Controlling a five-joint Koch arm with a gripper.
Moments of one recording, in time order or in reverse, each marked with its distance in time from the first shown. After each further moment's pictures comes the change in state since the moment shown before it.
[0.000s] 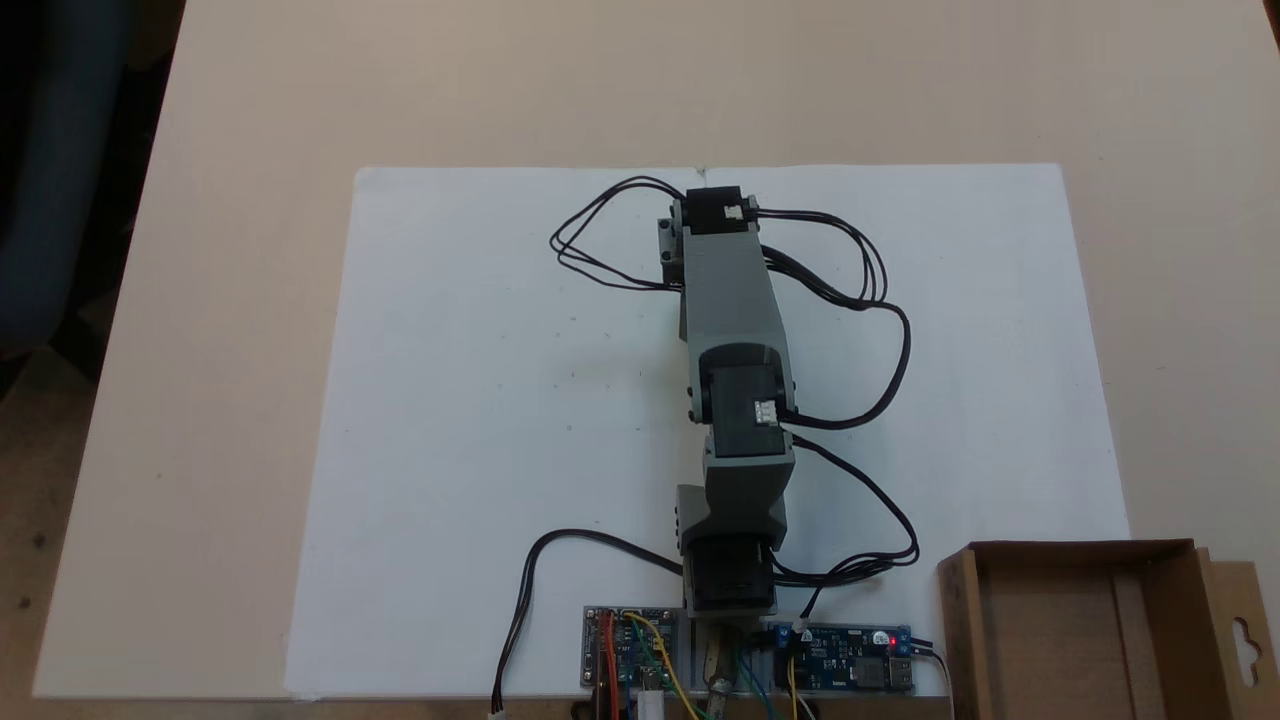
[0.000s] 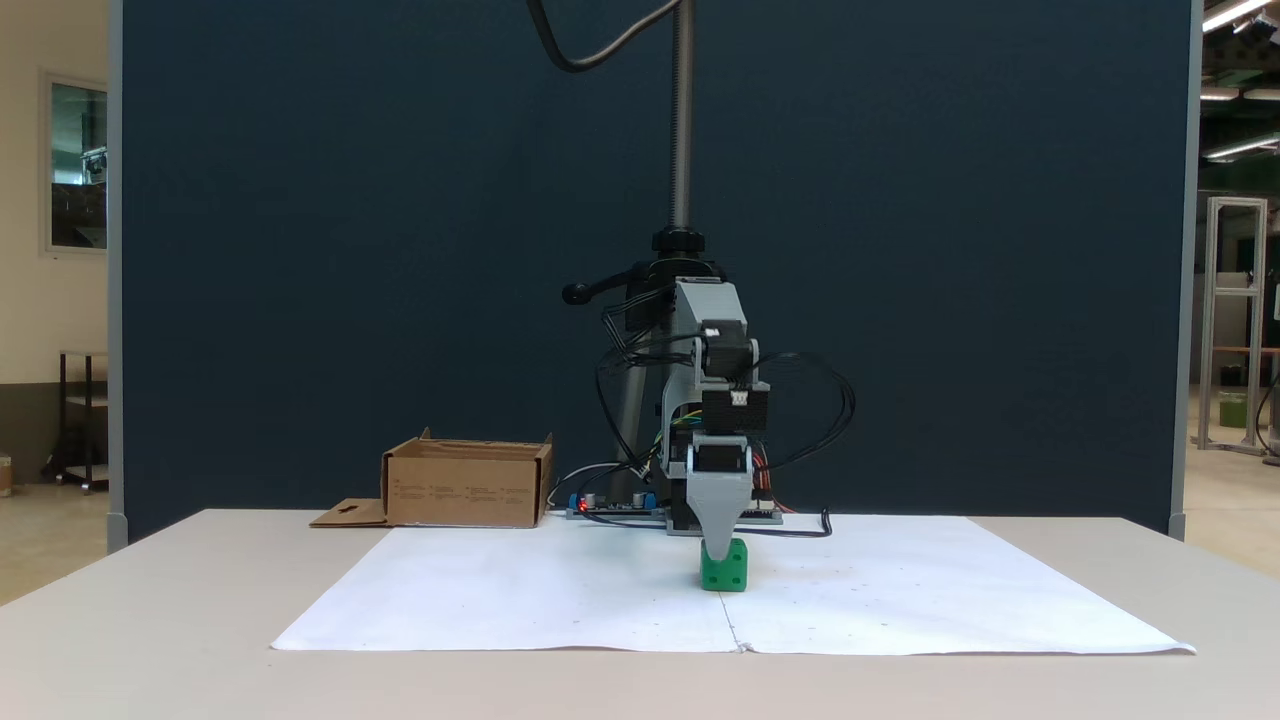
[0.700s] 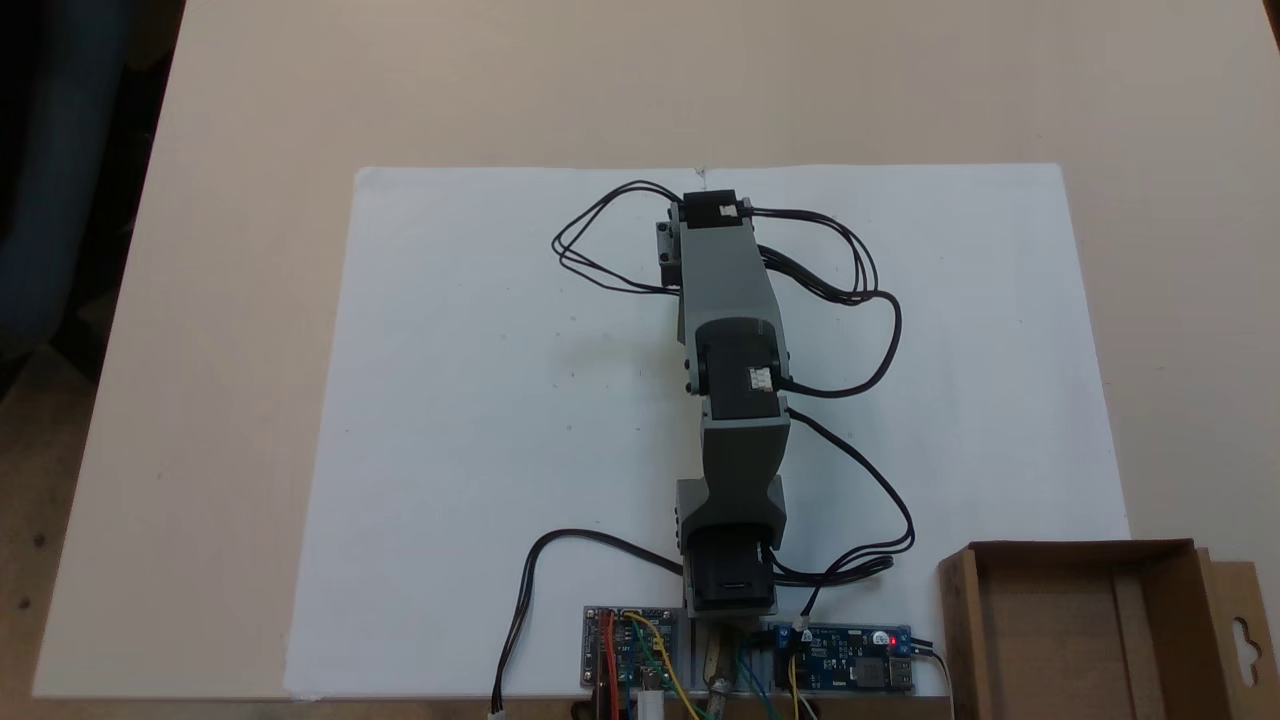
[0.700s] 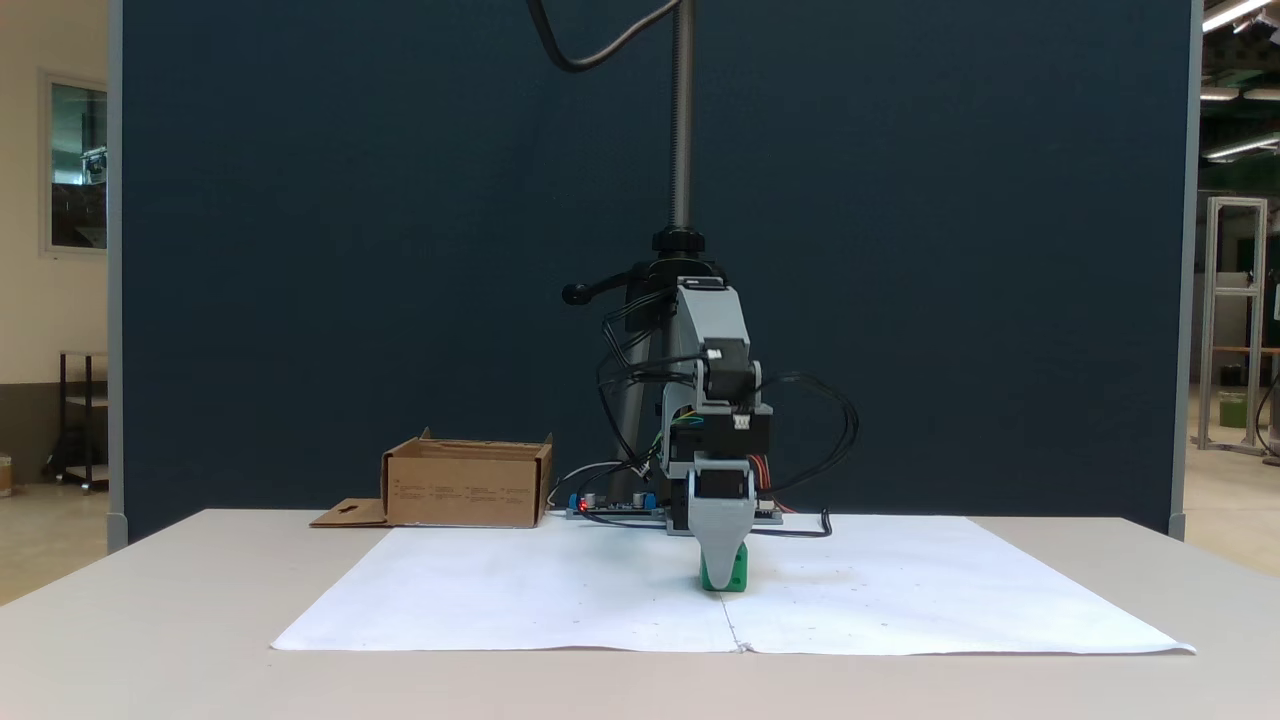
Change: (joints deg) arm -0.2 -5.6 -0.1 -4.7 0.0
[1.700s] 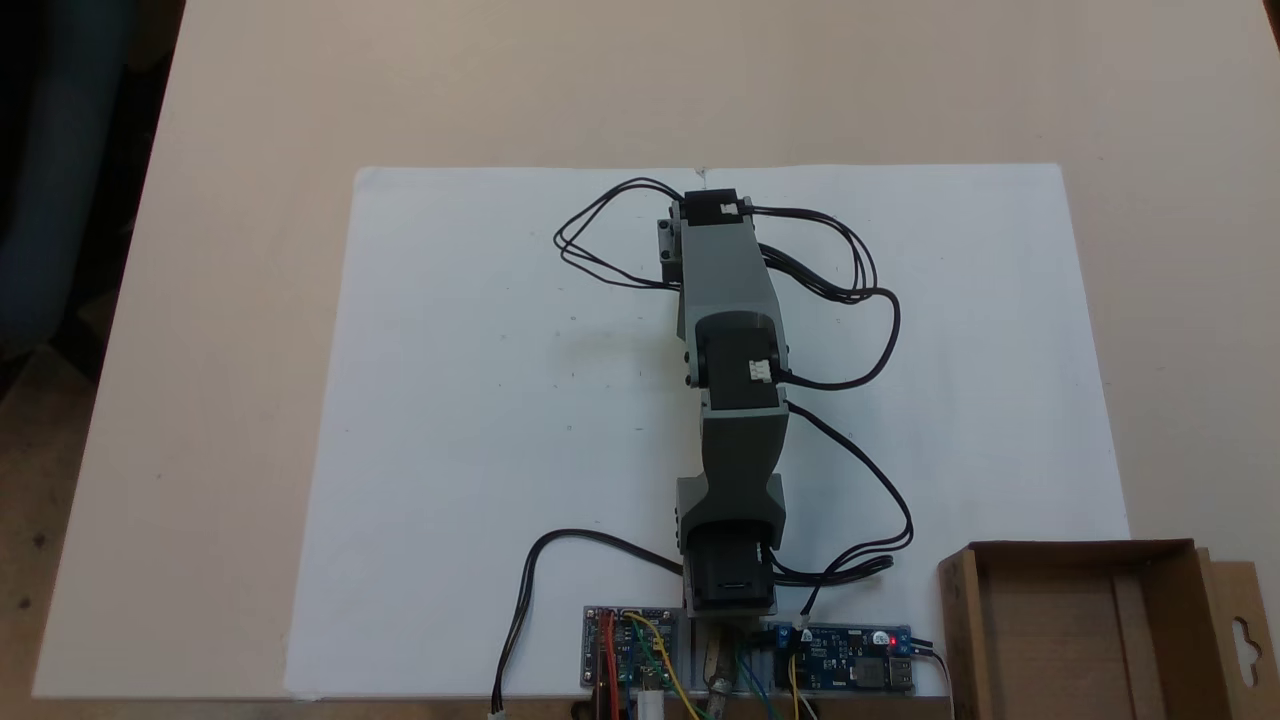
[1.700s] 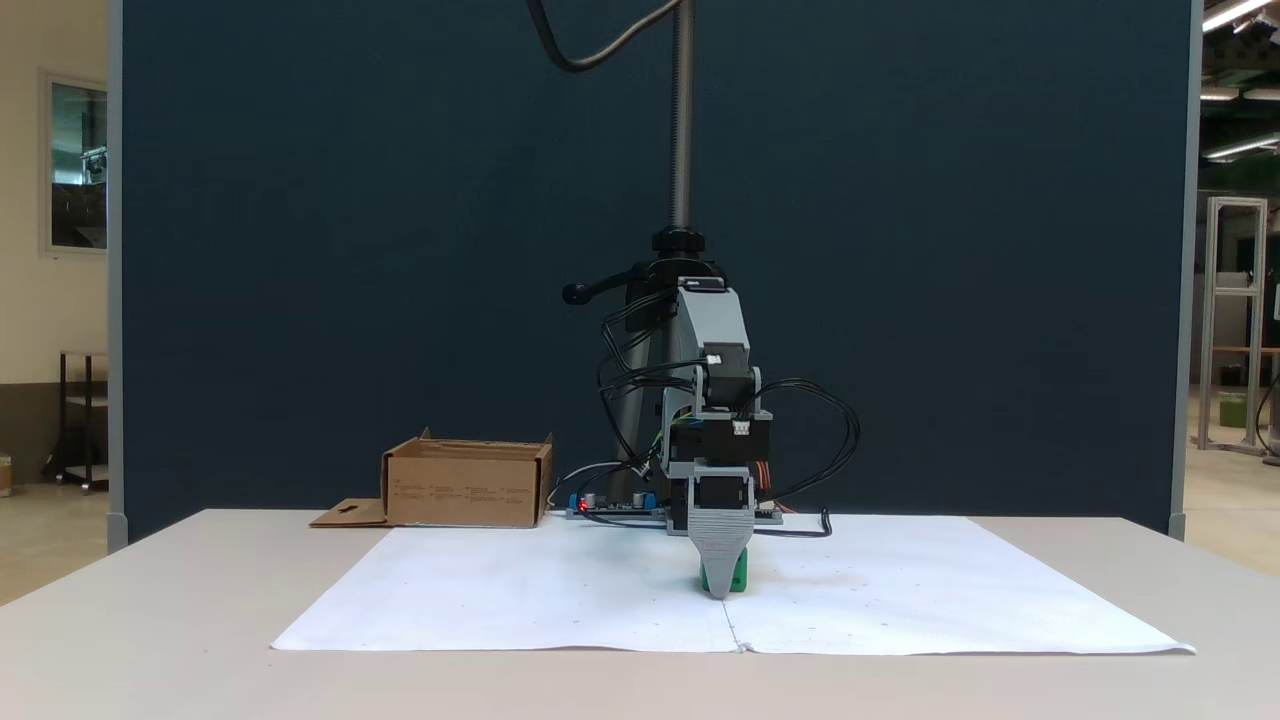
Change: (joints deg) arm 0.4 -2.0 -0.4 -1.9 0.0
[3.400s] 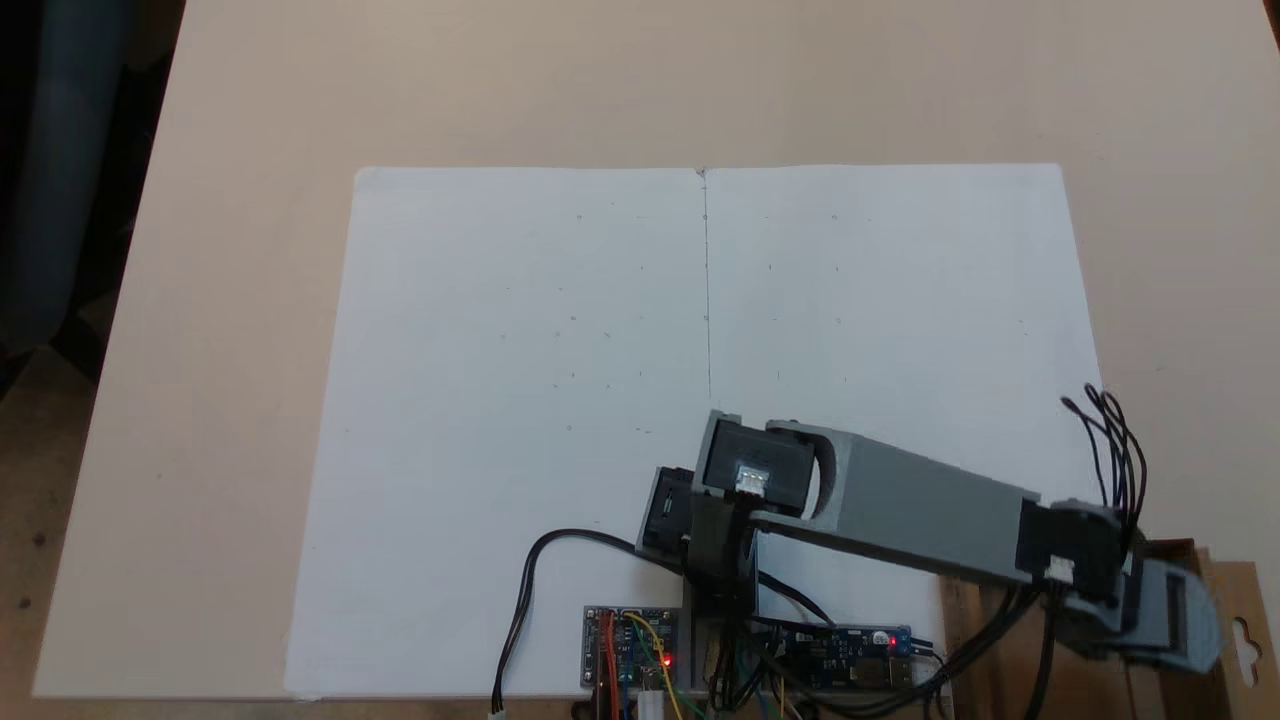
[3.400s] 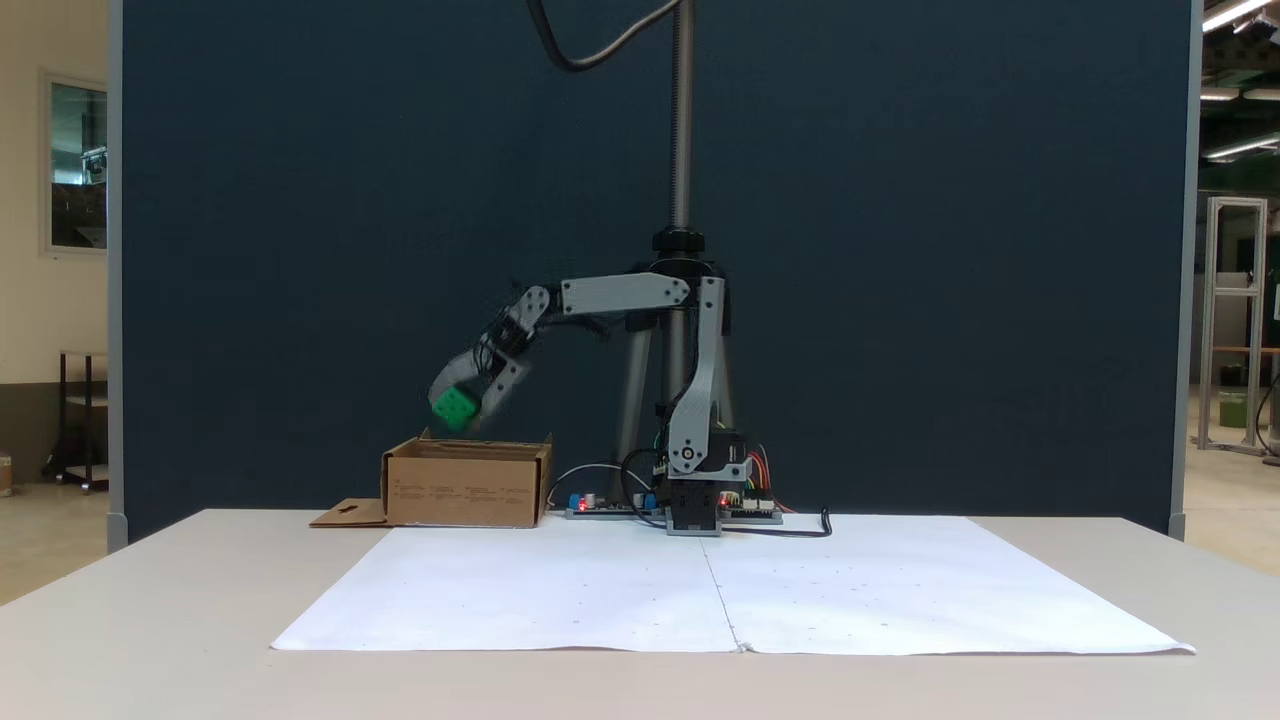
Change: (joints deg) arm 108.2 15.4 -9.8 -16.3 -13.8
